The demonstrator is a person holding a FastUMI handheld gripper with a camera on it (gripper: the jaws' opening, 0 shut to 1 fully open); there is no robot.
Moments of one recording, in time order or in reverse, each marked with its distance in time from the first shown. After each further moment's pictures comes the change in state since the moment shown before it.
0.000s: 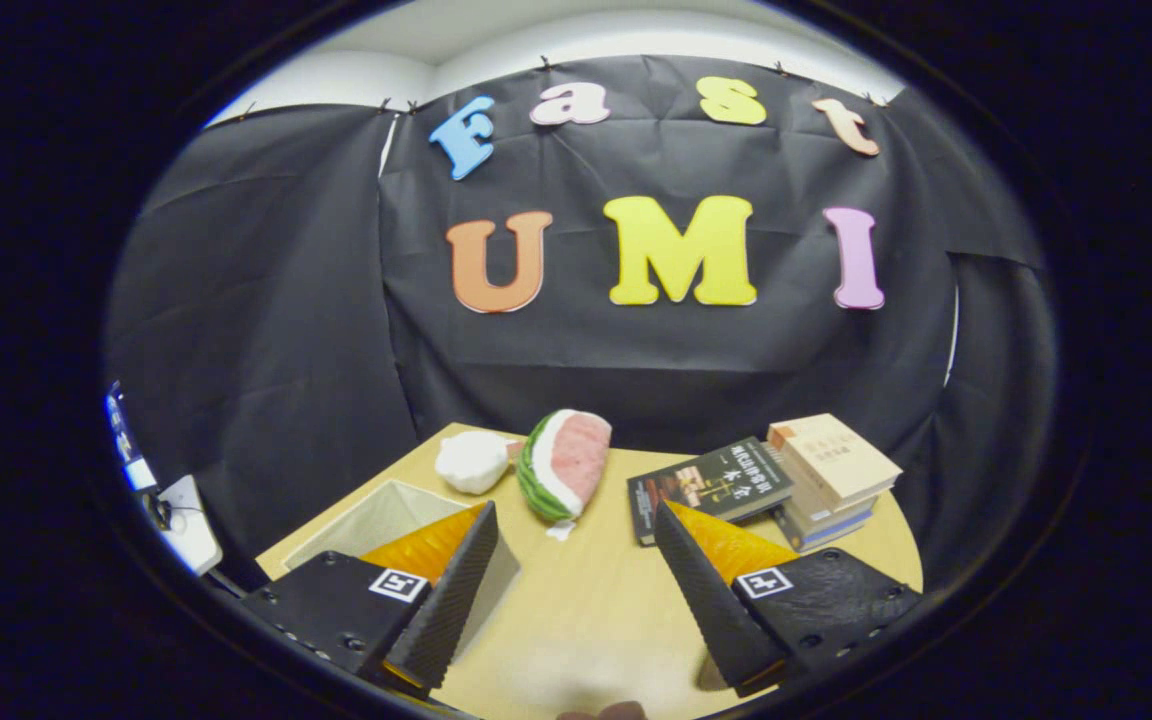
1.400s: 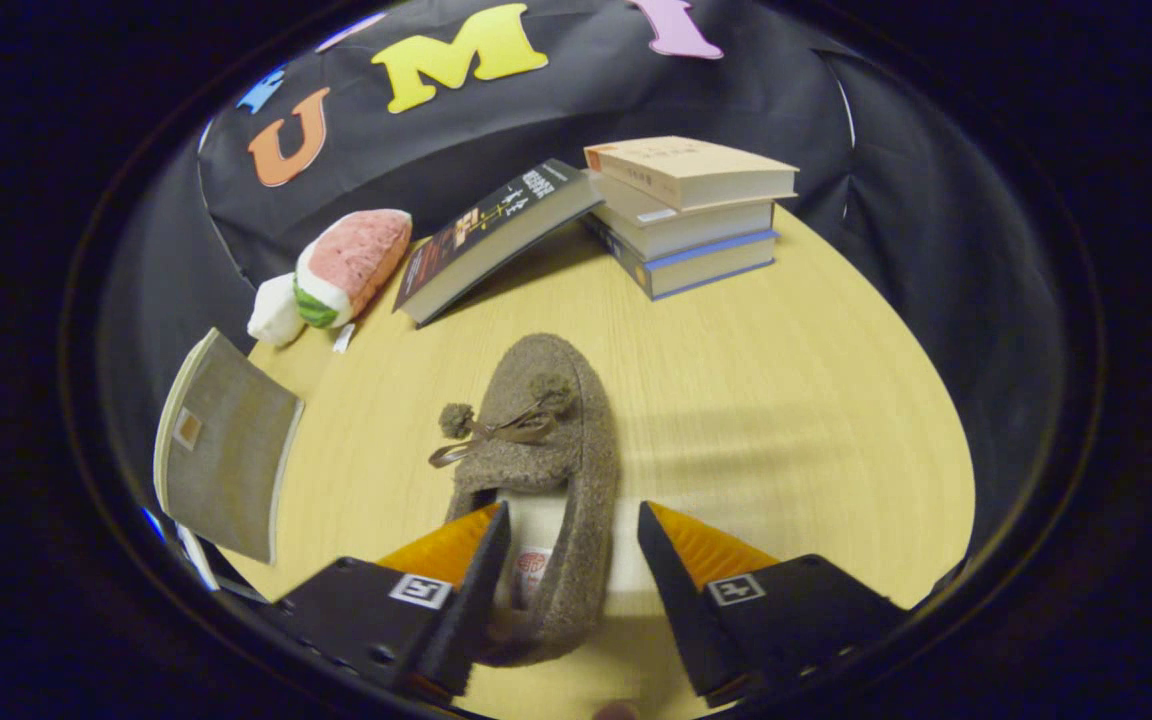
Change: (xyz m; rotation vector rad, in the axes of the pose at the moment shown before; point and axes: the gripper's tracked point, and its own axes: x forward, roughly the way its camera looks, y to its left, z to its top) arm 0.044 -0.208 -0.275 0.300 0.567 -0.187
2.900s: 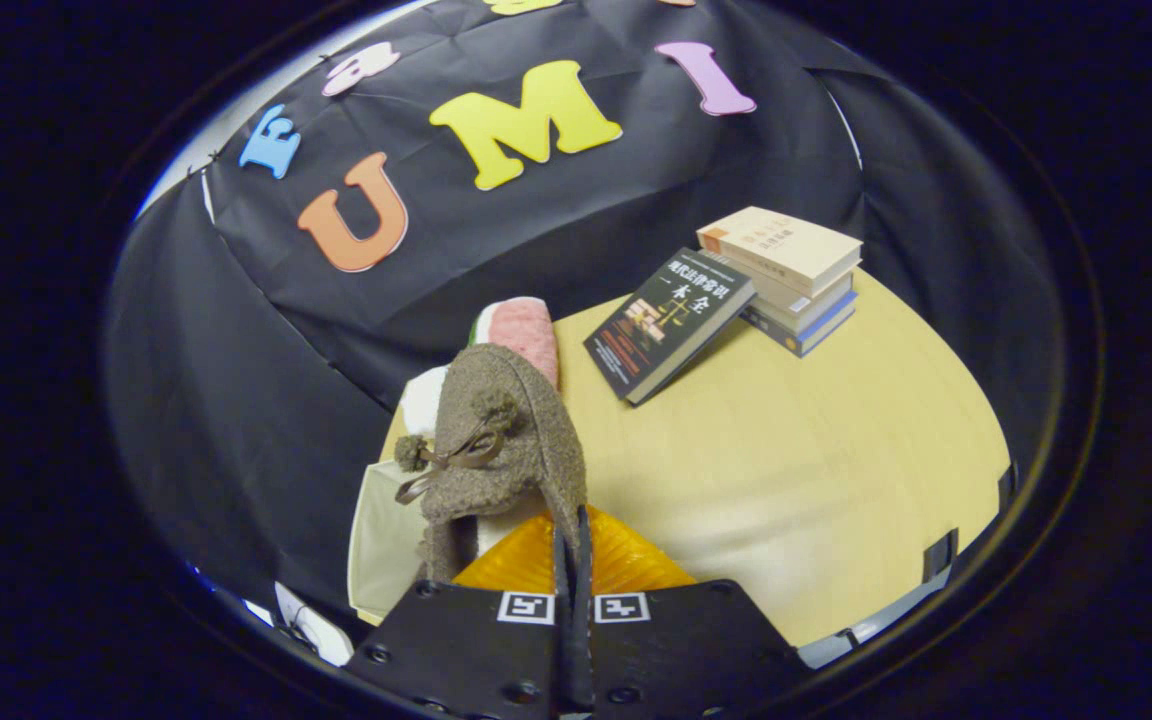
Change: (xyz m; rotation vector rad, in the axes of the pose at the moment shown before) arm -0.157 0.266 0.063 0.169 -0.155 0.165
